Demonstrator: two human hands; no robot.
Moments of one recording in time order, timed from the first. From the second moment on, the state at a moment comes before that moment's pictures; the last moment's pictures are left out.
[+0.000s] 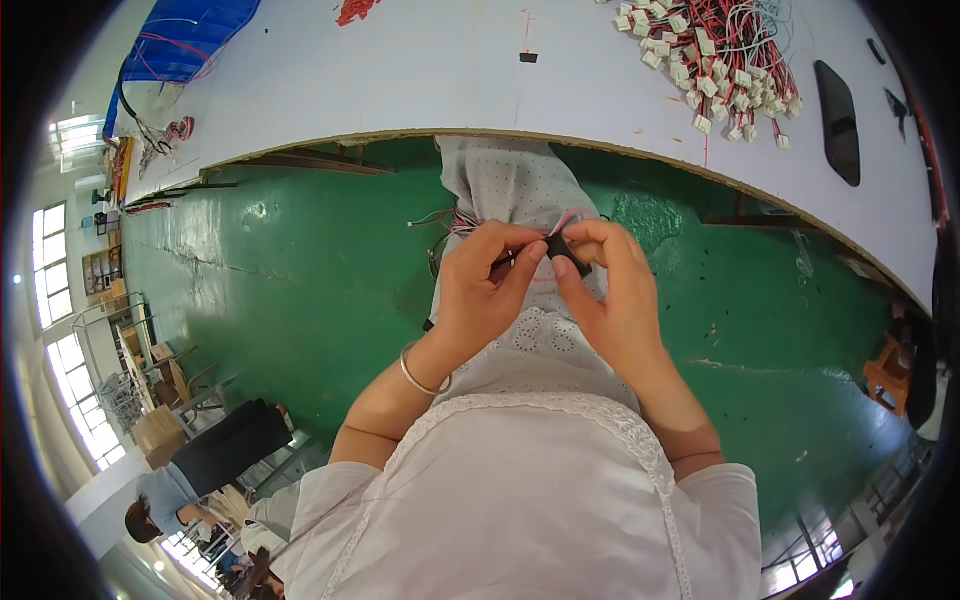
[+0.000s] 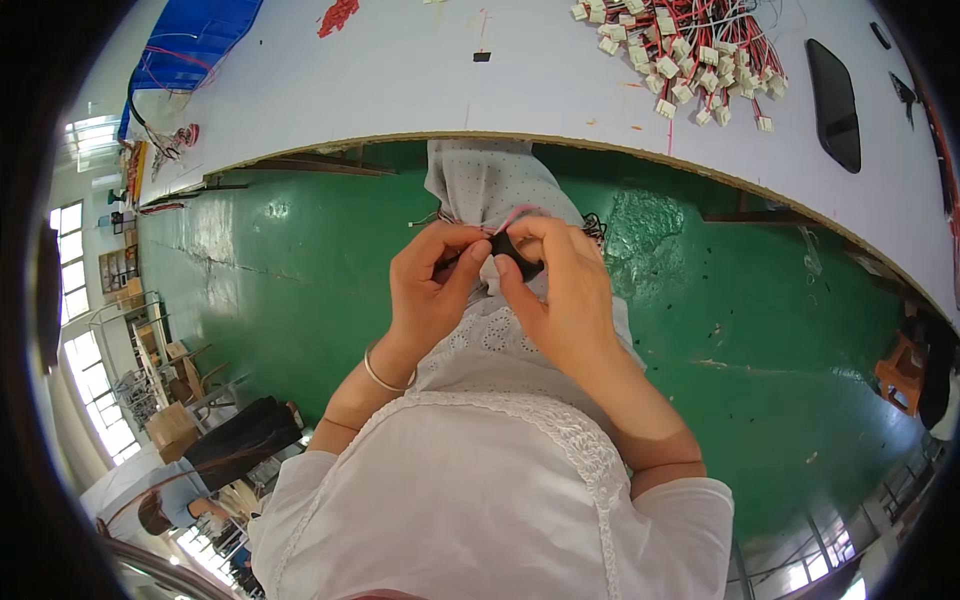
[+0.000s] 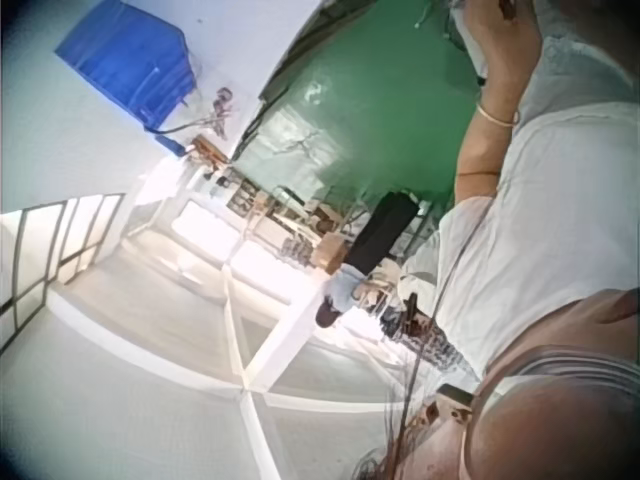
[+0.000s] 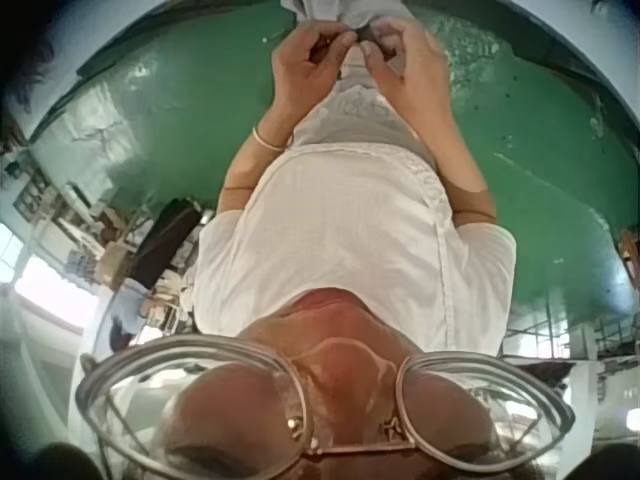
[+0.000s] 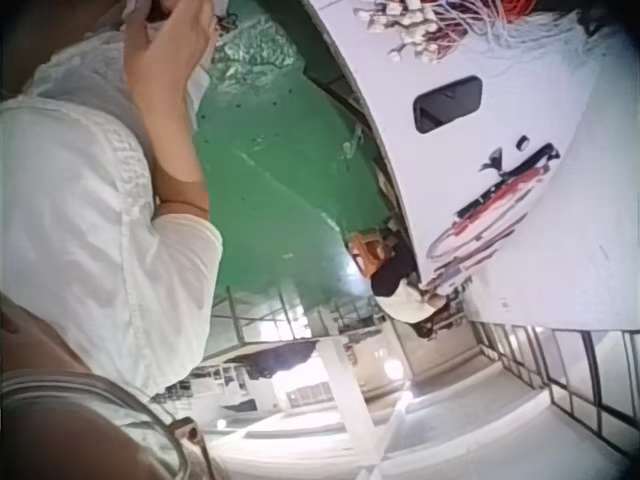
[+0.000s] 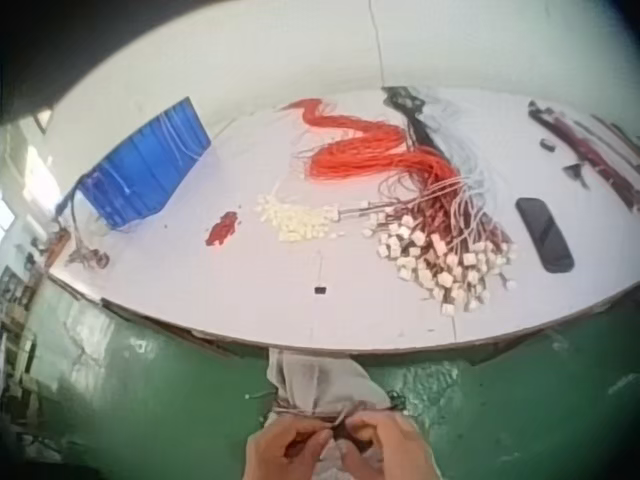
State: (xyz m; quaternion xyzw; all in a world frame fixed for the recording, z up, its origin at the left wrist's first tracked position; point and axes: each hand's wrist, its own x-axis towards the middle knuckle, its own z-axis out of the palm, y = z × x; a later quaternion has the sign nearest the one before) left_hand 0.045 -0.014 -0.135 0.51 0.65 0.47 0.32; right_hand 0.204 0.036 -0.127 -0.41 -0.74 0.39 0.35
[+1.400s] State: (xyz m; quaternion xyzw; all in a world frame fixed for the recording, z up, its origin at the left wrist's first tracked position) left_hand -0.023 -0.020 -0.067 0.52 0.63 0.43 0.39; right_hand 0.167 0.189 -0.140 -0.29 -0.88 0.00 0.37
